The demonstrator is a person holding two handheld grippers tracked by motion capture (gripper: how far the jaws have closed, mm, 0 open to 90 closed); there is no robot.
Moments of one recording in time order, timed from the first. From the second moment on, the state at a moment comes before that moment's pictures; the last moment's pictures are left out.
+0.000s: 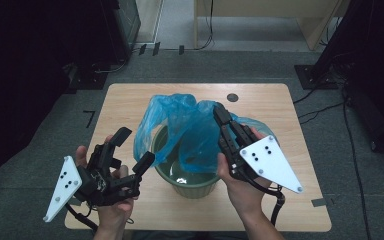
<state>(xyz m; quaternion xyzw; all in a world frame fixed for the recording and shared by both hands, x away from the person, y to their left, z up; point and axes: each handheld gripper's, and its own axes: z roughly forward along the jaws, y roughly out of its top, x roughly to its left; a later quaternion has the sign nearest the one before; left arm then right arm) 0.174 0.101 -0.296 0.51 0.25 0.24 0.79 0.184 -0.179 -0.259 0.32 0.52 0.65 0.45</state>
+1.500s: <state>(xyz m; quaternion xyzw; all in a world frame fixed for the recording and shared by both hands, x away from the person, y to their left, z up) 0.185 0.052 -0.330 0.58 0.23 0.23 0.75 0.160 -0.164 -0.247 0.30 0.51 0.70 0.41</state>
